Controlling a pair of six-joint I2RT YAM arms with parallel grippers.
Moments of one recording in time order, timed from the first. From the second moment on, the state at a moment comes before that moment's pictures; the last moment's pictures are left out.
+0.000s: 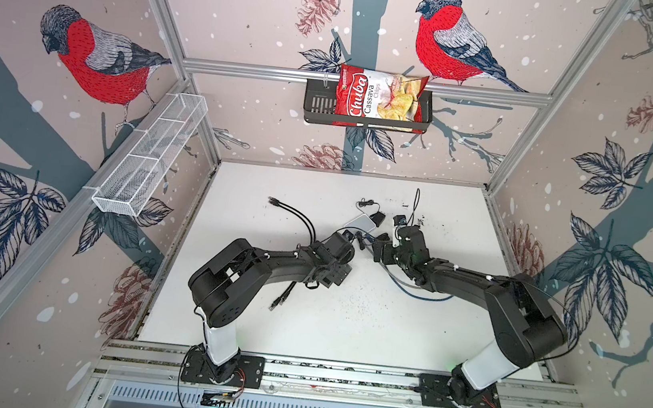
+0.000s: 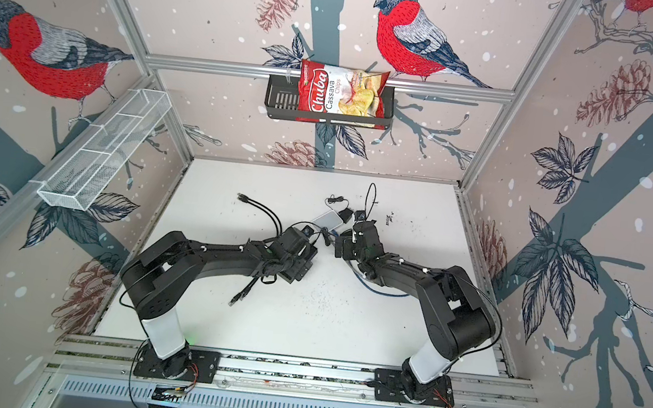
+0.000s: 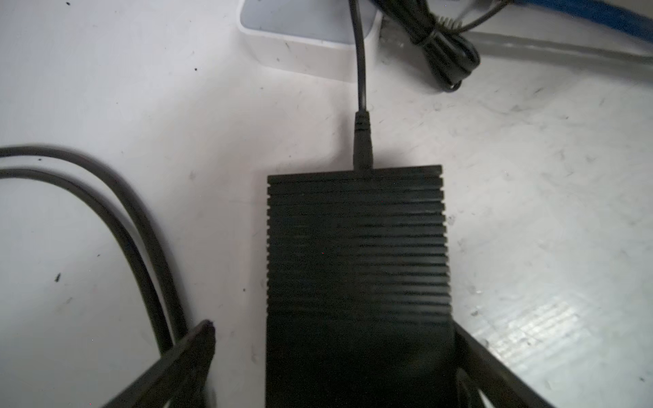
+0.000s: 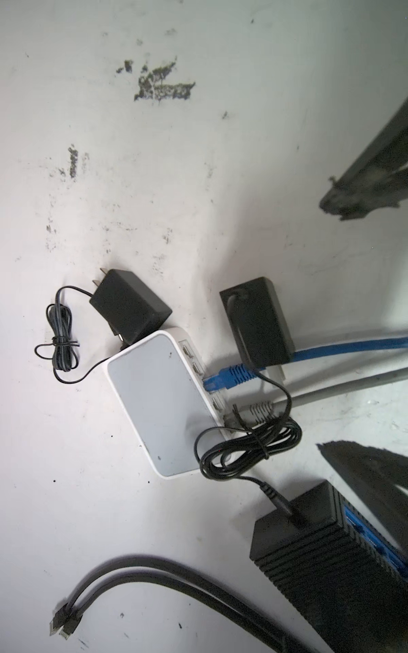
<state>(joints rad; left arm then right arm) -0.77 1.78 0.94 -0.15 -0.25 -0.08 0.56 1.63 0.76 0.18 0.11 0.21</state>
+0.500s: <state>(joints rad) -0.77 1.67 0.90 -0.20 -0.29 -0.08 0.56 1.57 0.74 0.18 0.12 0.22</state>
